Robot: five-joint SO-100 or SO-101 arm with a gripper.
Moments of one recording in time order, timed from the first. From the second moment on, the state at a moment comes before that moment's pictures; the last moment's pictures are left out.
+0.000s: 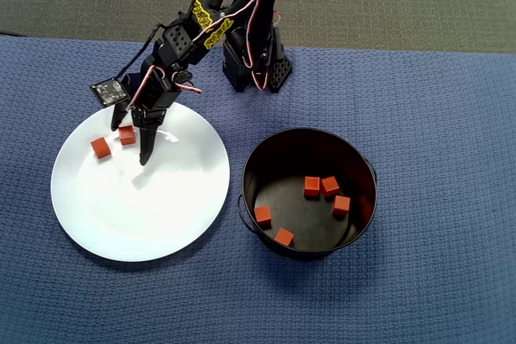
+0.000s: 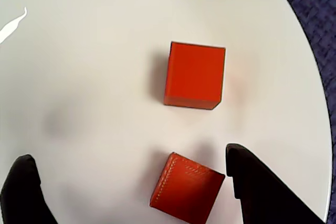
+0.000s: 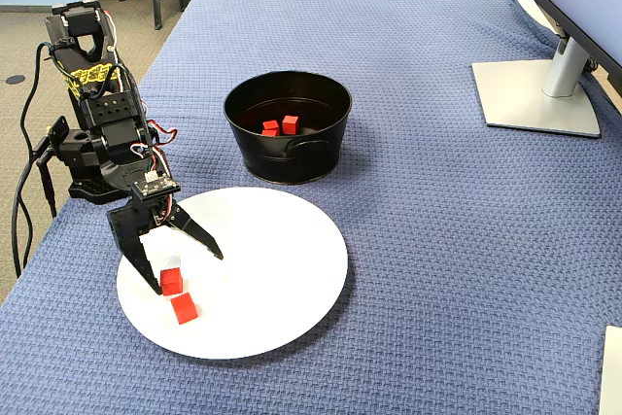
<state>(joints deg) 58.4 100.6 141.6 3.9 -100.3</state>
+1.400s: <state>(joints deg) 59.2 99.5 141.9 7.5 -92.6</state>
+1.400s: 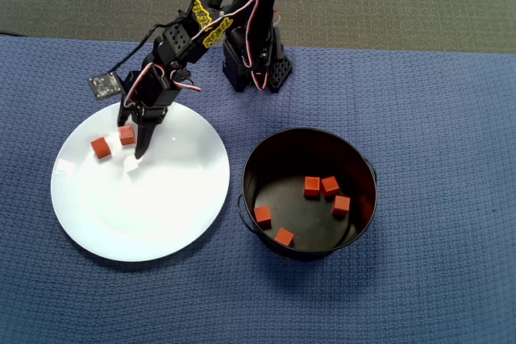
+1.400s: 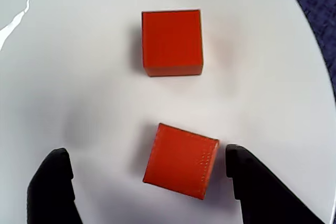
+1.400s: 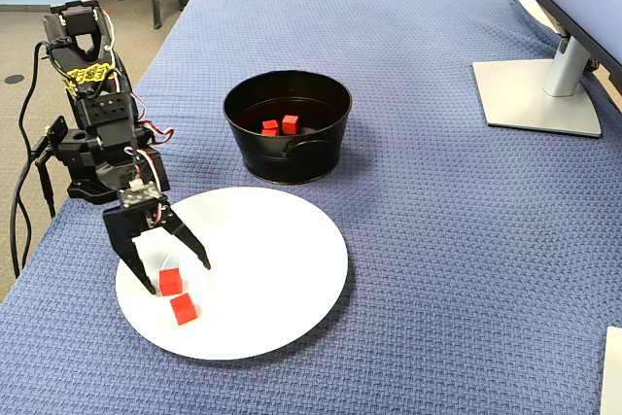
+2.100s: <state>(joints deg) 58.5 98.3 141.9 5.7 -87.6</state>
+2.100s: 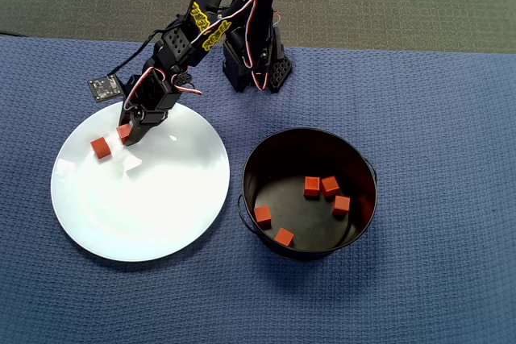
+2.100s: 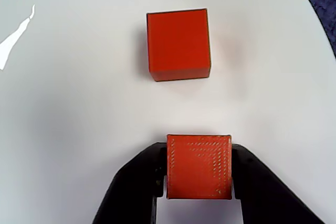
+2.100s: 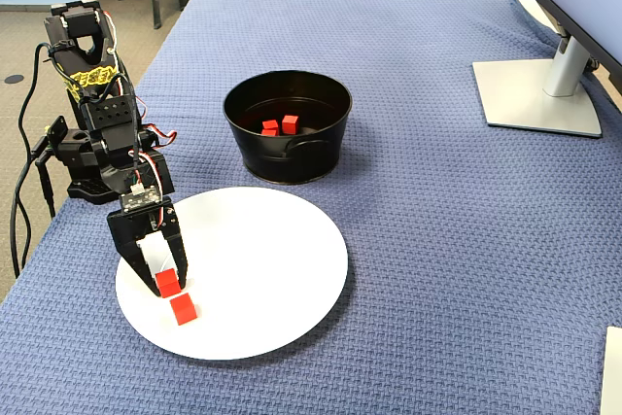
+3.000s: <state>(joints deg) 15.6 111.0 86.5 73.7 -26.9</state>
